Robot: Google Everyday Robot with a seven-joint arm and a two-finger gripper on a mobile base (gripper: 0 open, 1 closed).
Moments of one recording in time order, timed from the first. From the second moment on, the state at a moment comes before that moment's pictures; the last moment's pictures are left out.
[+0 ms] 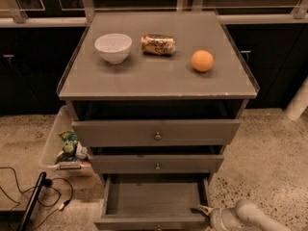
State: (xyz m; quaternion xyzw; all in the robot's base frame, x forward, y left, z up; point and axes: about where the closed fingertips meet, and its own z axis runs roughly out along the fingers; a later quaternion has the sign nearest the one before) arm 0.425 -0.251 0.150 -0.63 0.70 0.19 0.28
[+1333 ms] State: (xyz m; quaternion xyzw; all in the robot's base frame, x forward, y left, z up) arm 0.400 -0.257 0.154 -0.63 0.70 0.20 0.27
